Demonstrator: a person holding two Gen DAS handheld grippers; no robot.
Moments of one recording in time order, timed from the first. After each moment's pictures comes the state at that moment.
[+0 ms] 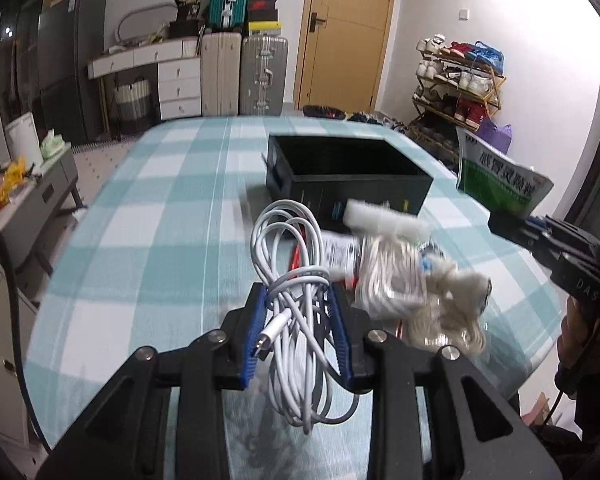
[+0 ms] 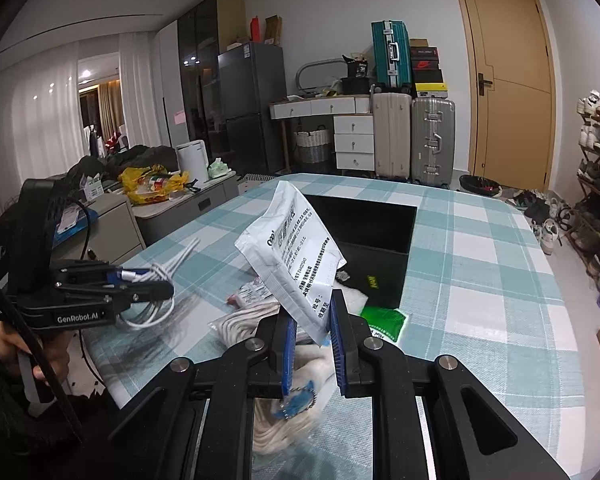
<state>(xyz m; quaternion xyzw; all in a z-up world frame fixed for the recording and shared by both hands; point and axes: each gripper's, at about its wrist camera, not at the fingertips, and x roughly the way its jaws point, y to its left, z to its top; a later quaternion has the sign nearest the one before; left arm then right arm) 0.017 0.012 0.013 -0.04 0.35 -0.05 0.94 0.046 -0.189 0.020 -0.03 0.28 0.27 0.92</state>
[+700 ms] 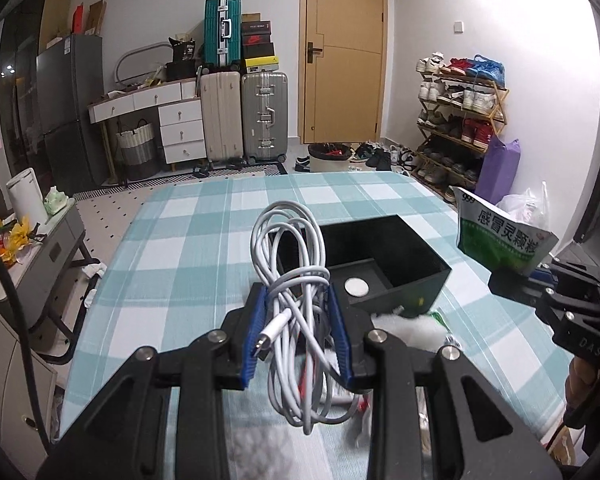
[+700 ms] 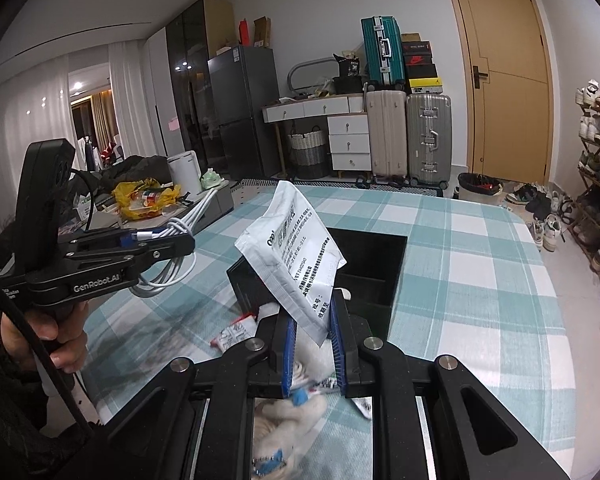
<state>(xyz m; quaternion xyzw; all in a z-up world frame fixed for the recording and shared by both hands) 0.089 0.006 0.062 0.00 0.29 -0.03 0.96 0.098 -0.188 0.047 -0.01 0.29 0.27 0.92</state>
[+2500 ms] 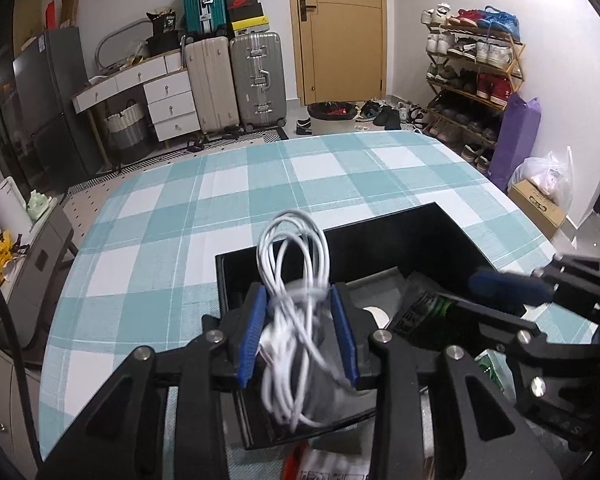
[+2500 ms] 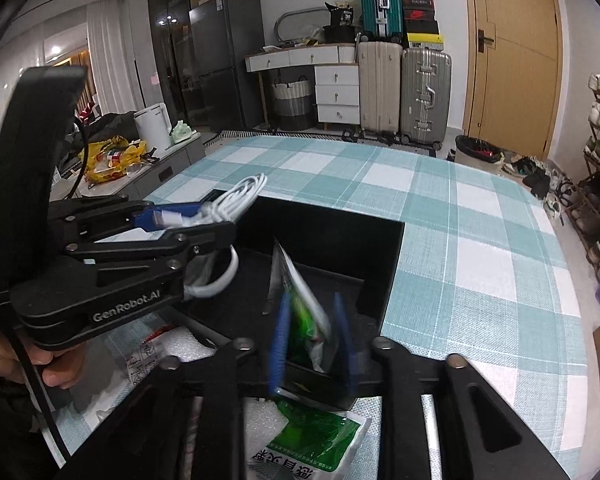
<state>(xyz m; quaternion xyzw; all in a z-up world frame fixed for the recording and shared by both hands) 0.206 -0.029 0.016 0.04 0.37 -0.02 0.93 0.217 -0.165 -0.003 -0.06 0.36 0.24 0.90</state>
